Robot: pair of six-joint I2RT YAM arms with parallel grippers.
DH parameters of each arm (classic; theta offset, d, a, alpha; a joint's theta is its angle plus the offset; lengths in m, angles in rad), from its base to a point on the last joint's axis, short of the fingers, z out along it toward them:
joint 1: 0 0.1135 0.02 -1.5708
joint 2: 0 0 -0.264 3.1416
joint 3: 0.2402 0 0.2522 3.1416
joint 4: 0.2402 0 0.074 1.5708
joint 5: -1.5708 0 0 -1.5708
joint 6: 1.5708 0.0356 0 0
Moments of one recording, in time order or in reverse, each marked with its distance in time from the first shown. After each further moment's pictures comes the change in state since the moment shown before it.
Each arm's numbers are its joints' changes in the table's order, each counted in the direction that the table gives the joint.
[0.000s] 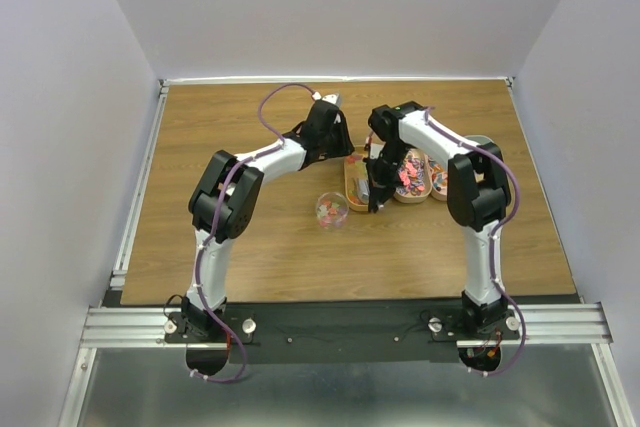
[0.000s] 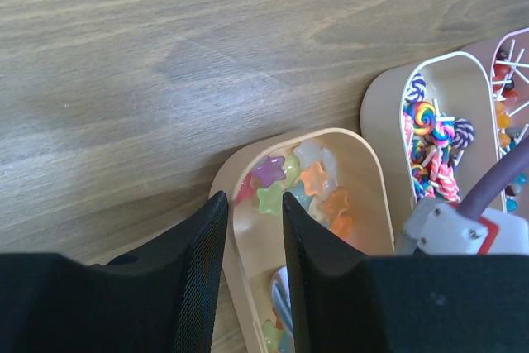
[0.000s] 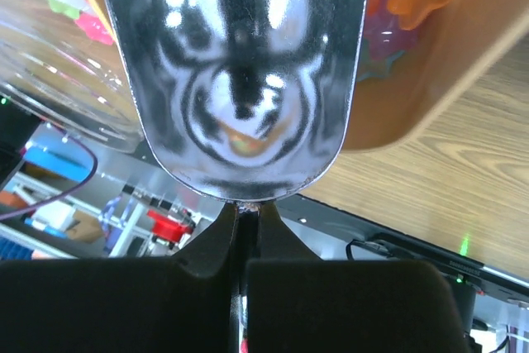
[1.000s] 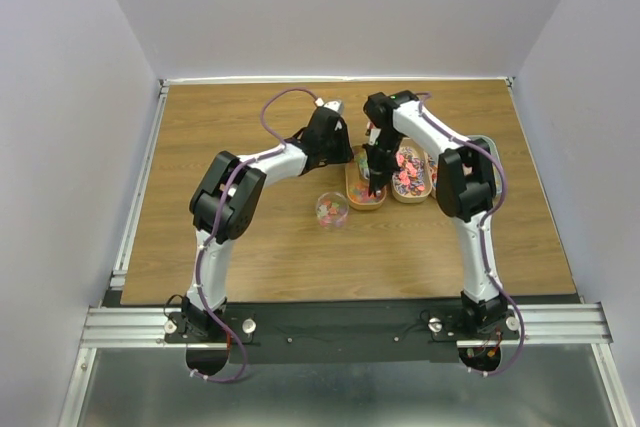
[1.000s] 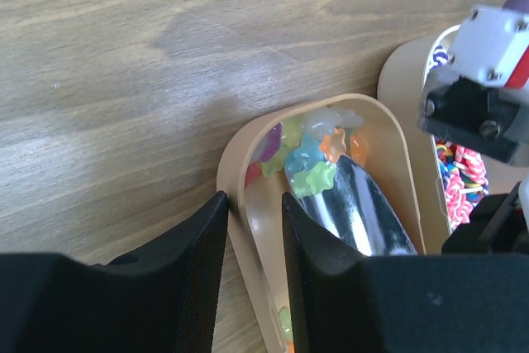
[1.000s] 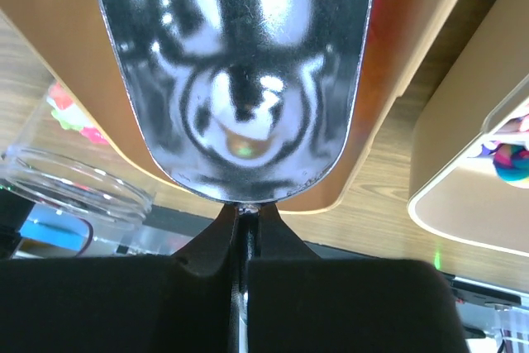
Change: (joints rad) left arm -0.011 0.000 -0.053 -0.036 0.001 0.035; right arm -0.014 0.140 0.233 0.027 -0.172 0.065
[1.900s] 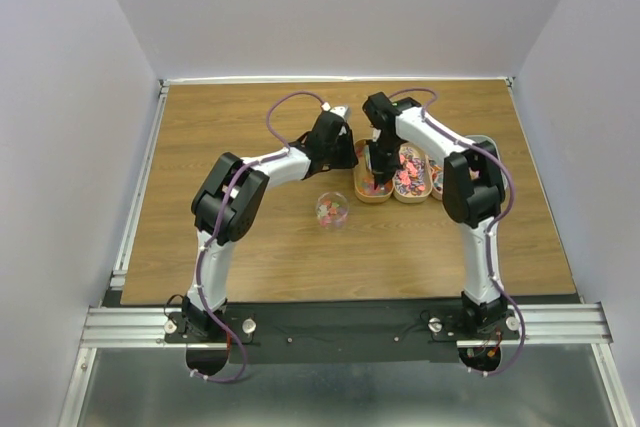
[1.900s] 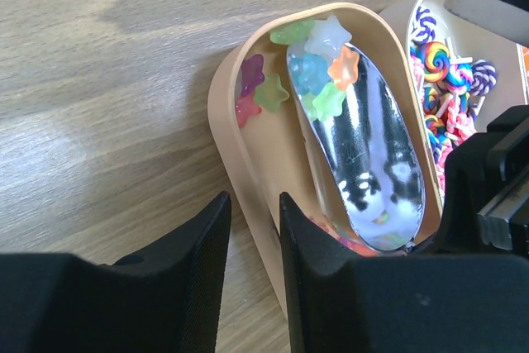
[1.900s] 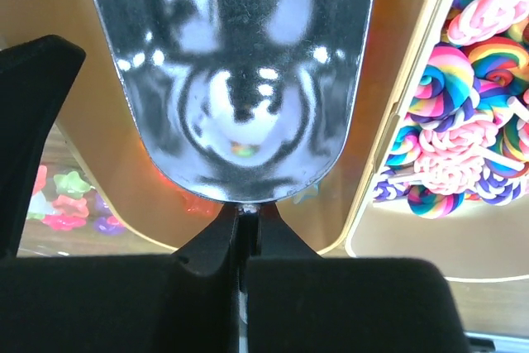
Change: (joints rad) left arm -0.025 -0.002 -0.023 -0.012 -0.018 0.024; right arm 0.014 -0.076 -0.124 -0.215 -0.237 0.038
